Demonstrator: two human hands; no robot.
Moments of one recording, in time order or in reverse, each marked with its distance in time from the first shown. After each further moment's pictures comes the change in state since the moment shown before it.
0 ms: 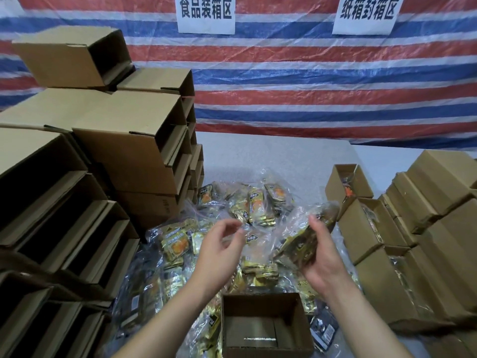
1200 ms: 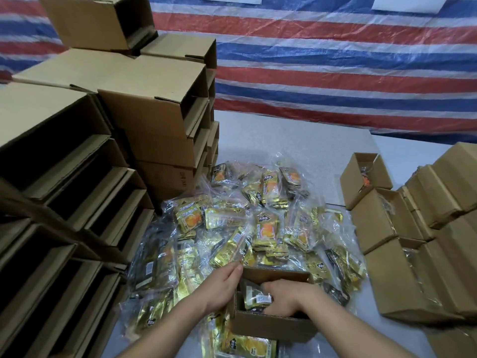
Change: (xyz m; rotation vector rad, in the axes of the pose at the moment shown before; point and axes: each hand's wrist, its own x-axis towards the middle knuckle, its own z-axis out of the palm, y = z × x) left_hand -0.053 -0.157 -0.001 0.234 -0.451 -0.346; right_hand 0.015 0.112 -0.030 -2.024 -0.724 0.612
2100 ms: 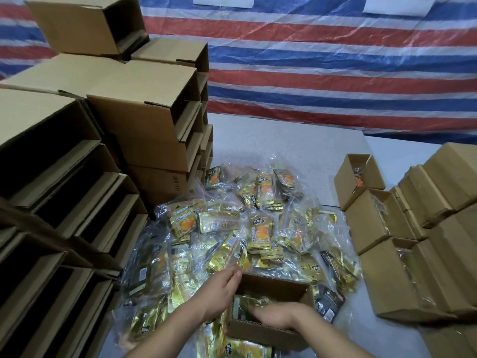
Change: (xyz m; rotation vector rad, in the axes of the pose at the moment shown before) left_hand -0.002 0.007 0.007 0.033 0.010 0.052; right_hand 0.008 -0.007 0.028 0.325 -0.119 0.075
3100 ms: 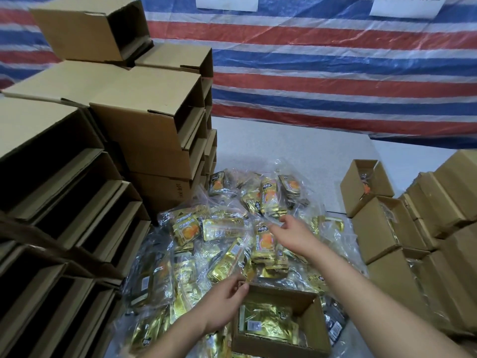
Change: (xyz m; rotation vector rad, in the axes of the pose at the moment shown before) left_hand -0.007 0.015 -0.008 0.028 -0.049 -0.073; right_hand -0.042 -0.024 -0.127 0.313 0.782 -0.203
